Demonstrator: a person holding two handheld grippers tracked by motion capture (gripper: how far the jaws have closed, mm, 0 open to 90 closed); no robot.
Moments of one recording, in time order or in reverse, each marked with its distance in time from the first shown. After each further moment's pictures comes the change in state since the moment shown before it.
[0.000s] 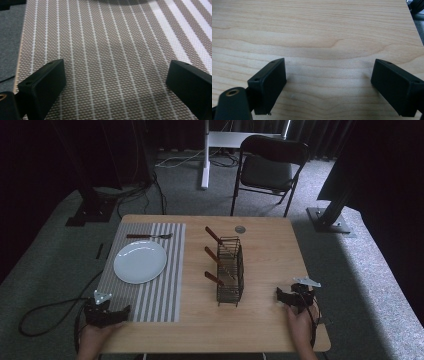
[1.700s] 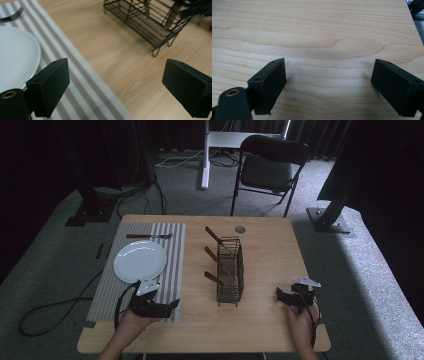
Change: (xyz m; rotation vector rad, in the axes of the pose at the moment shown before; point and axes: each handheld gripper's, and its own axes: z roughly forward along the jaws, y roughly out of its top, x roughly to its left) left arm -0.137 0.089 -0.051 -0.157 -0.393 0.281; right arm 0.000 0.000 0.000 0.000 0.000 0.000
